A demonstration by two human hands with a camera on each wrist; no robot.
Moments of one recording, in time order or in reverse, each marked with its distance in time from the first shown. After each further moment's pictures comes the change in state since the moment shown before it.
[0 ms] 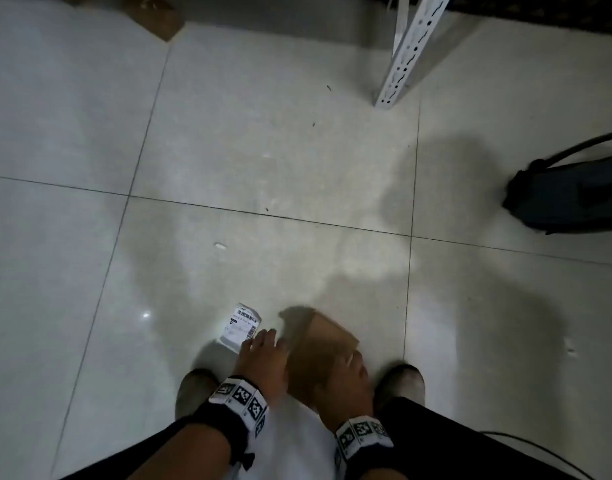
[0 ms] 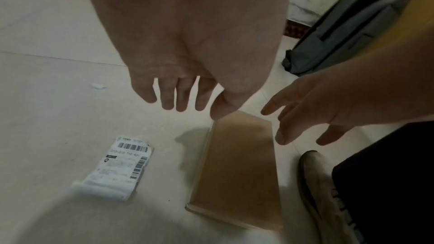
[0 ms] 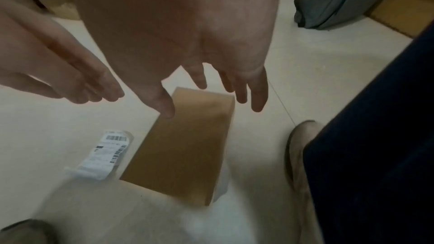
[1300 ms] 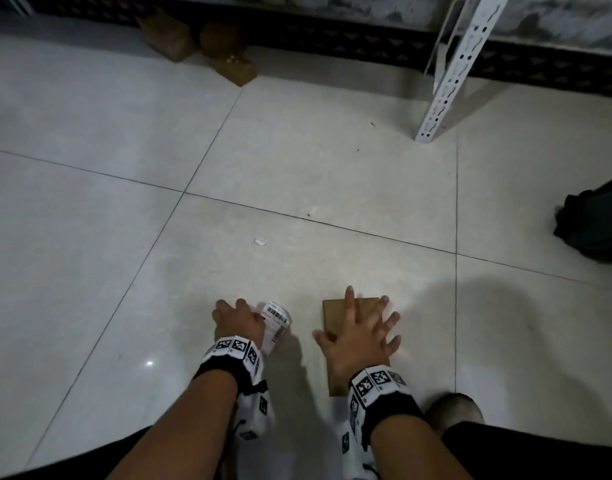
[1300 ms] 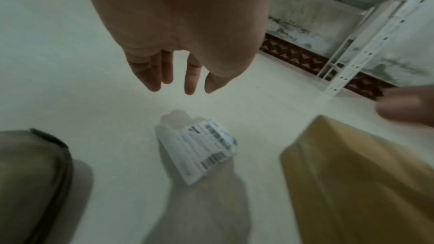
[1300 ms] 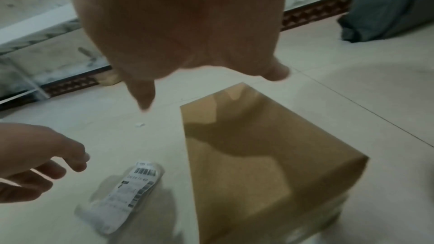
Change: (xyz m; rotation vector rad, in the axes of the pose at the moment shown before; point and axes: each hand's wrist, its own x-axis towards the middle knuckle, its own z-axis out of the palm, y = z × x) left_hand 0.062 -0.108 0.077 -0.480 0.437 -0.592; right_hand 0.055 -0.034 0.048 -0.124 0.233 -0.248
